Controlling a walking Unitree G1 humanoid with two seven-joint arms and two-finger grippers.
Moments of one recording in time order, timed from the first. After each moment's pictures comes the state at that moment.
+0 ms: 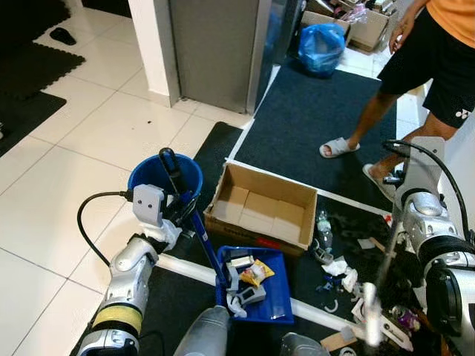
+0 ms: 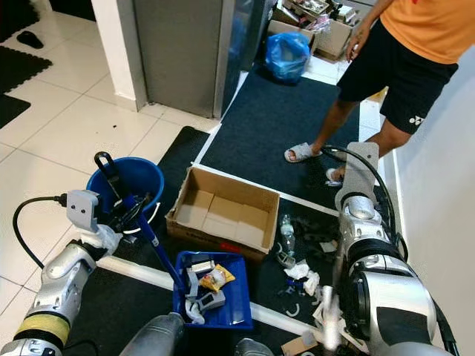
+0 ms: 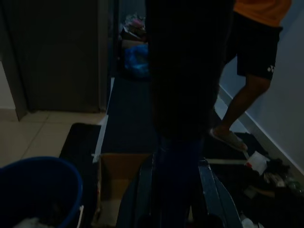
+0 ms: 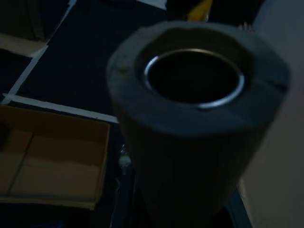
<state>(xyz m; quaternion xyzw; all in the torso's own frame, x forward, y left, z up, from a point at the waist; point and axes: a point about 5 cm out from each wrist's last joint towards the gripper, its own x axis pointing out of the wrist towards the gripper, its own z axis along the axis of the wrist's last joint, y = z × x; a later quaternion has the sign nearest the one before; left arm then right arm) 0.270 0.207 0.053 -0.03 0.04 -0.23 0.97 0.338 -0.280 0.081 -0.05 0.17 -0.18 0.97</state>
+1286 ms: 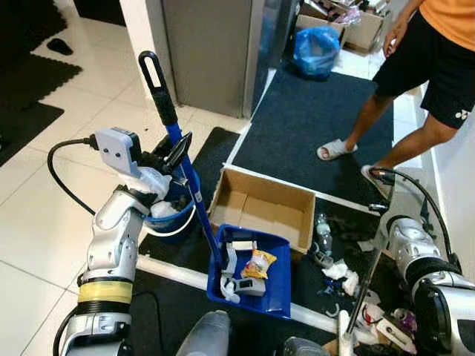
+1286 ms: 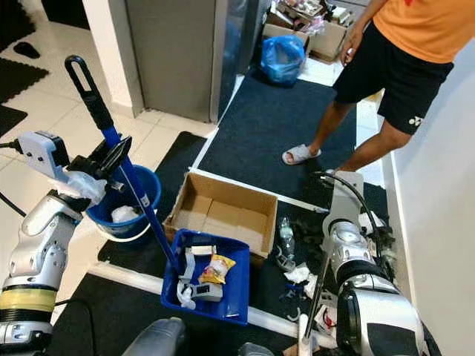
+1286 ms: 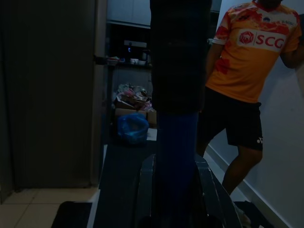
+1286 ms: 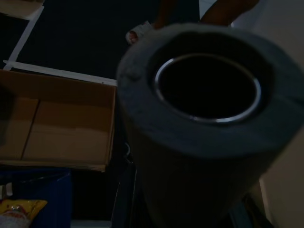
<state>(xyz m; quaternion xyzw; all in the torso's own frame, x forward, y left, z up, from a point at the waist) 0.299 0.197 0.150 -0.06 -0.10 -0.25 0.96 0.315 -0.261 0.038 -0.04 0.24 -0.16 0.96</state>
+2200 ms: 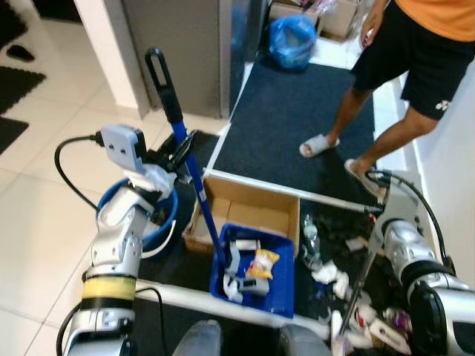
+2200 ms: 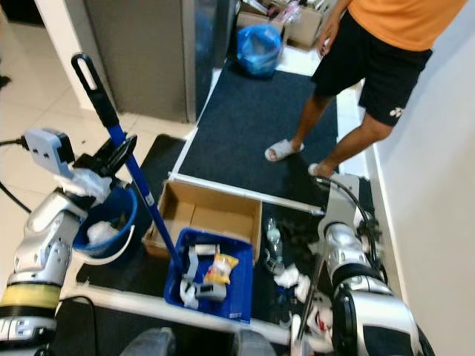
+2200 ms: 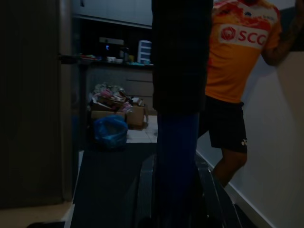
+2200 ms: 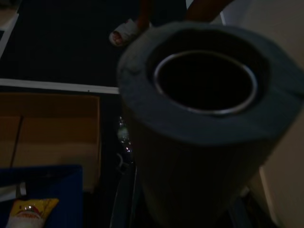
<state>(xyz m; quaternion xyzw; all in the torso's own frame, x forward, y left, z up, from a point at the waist) 0.304 0.186 0.151 -0.07 -0.10 -0.26 0.96 0.309 -0.262 0.031 -0.04 0.25 -0.16 0.95</state>
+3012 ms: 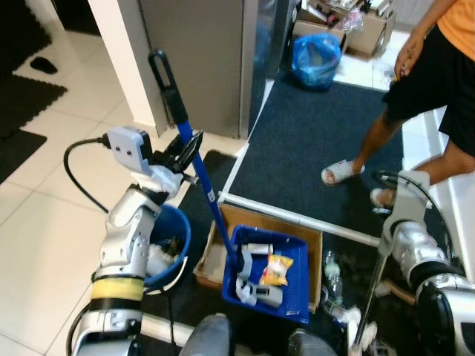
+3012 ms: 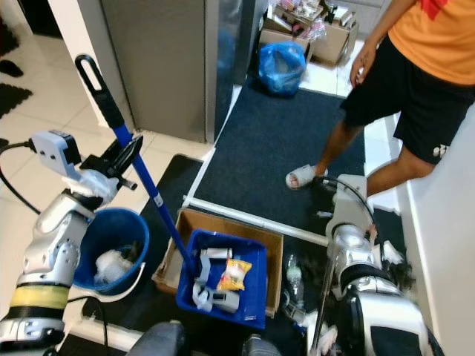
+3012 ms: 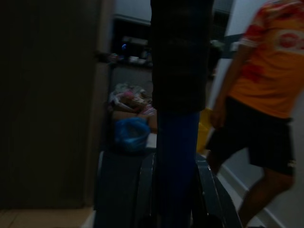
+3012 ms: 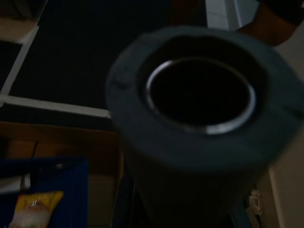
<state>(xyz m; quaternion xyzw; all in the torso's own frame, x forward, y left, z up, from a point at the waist) 0.305 0.193 0.147 -0.08 -0.09 -0.24 0.96 0.309 -0.258 0.029 -0.04 0.26 -0.15 0.95</state>
